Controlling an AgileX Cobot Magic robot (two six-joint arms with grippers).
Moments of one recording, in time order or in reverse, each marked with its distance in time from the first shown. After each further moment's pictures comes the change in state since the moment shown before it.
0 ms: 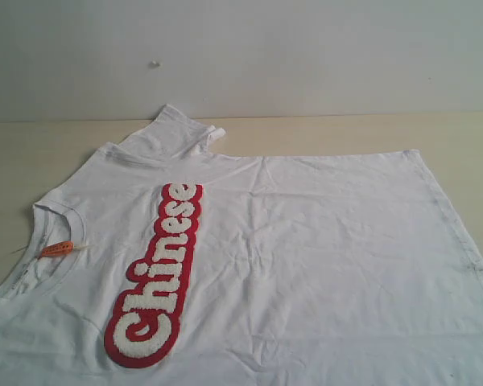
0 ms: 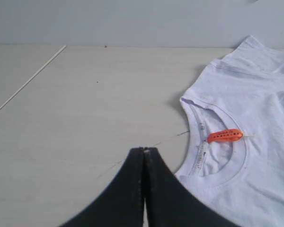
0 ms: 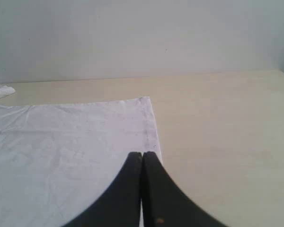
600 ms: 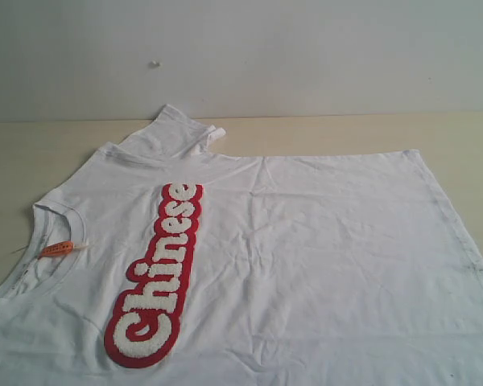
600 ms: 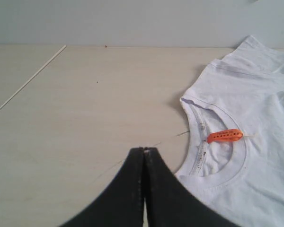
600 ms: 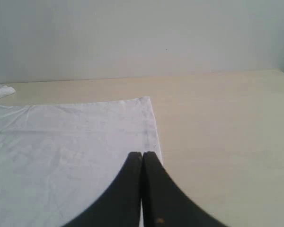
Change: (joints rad) left arm 0.000 0.000 0.000 0.000 0.000 0.000; right arm 0.000 0.000 0.000 0.000 0.000 0.000
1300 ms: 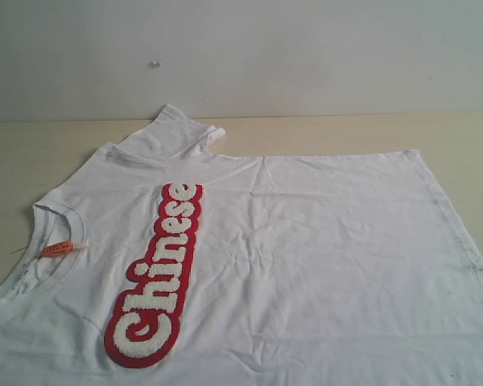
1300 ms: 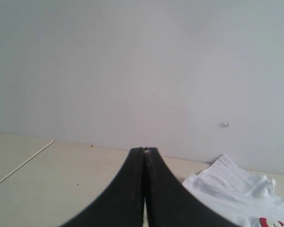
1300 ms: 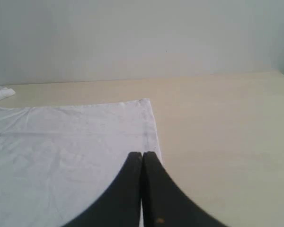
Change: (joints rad) left arm 0.000 0.000 0.003 -0.017 -0.395 -0.130; right arm 0.000 0.000 0.000 0.000 -0.007 0.000
